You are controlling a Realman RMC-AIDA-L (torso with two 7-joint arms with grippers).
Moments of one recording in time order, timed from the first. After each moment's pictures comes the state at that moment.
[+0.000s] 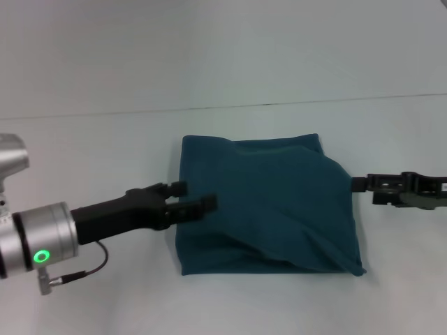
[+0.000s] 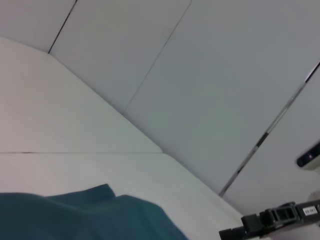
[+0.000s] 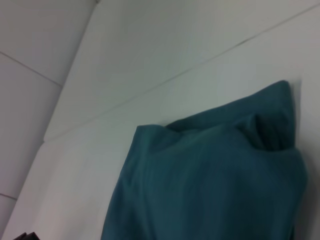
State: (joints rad) left arm -0.51 -2.15 0.95 0.65 1.70 1.34 -1.69; right arm 0.58 1.93 -0.53 -0.58 -2.22 -1.43 2.25
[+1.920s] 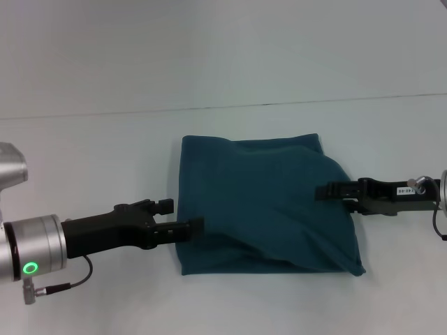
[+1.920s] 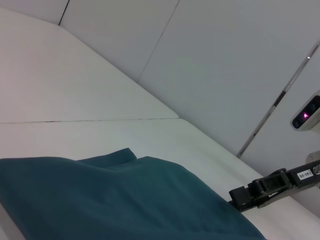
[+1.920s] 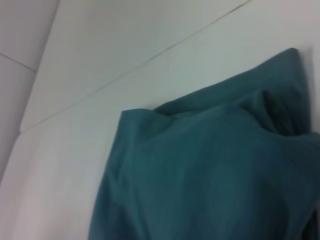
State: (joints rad) left arm -0.50 -2.14 0.87 0.67 1.87 1.36 -1.67; right arm 0.65 1.98 -0.59 -0.51 -2.26 -1.28 2.32
